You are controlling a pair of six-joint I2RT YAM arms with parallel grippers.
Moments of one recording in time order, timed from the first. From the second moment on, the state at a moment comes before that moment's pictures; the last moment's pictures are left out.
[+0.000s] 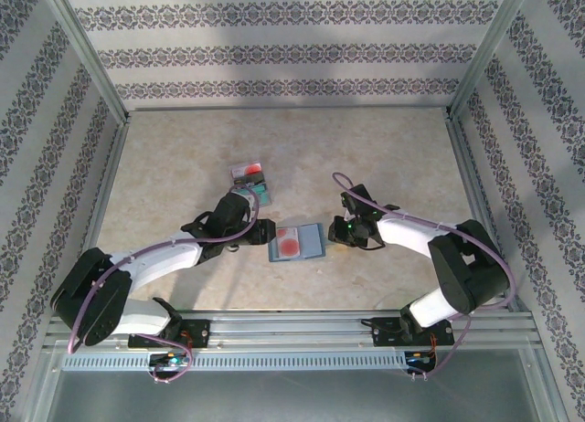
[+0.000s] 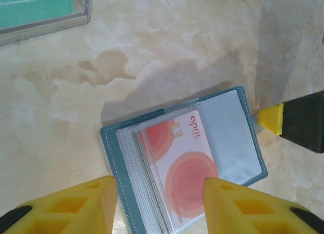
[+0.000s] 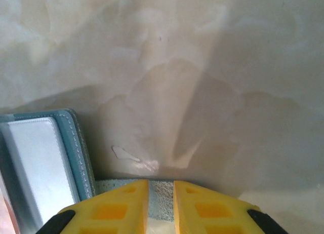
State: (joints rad) left arm -0.62 1.33 0.63 -0.08 0.17 -0.63; right arm 0.46 1.53 0.70 -0.32 -0.23 0.68
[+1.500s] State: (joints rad) left arm -0.66 1.56 0.65 0.03 0.21 -0.64; right arm 0.63 1.54 0.78 -0.20 -0.32 0.76
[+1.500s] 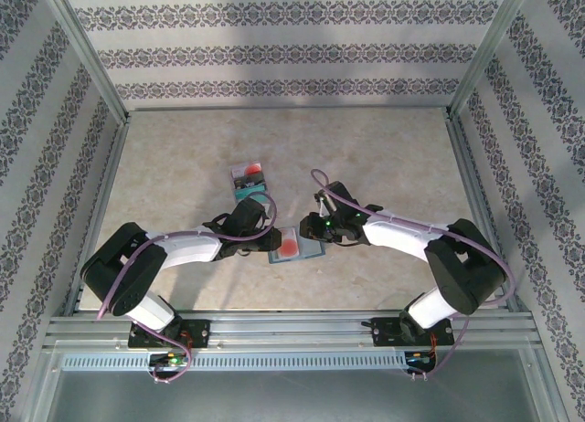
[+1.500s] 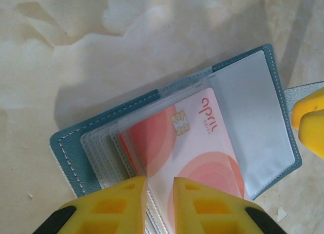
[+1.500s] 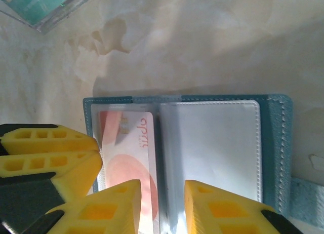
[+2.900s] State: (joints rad) left arm -0.66 1.60 0.65 0.08 0.22 -0.66; right arm 0.60 1.66 0.68 0.10 -0.49 0.89
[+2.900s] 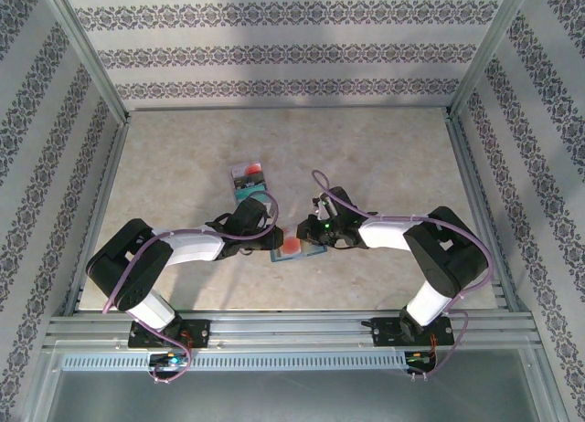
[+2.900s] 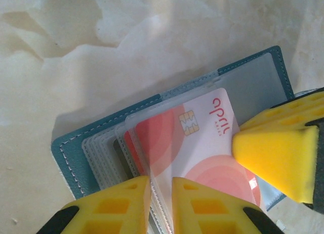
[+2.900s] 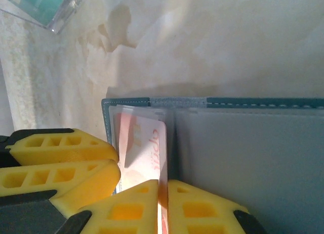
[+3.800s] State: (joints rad) left arm -0.66 1.63 0.71 0.05 0.19 -0.61; right arm 0.54 1.61 0.62 0.18 -0.52 0.92
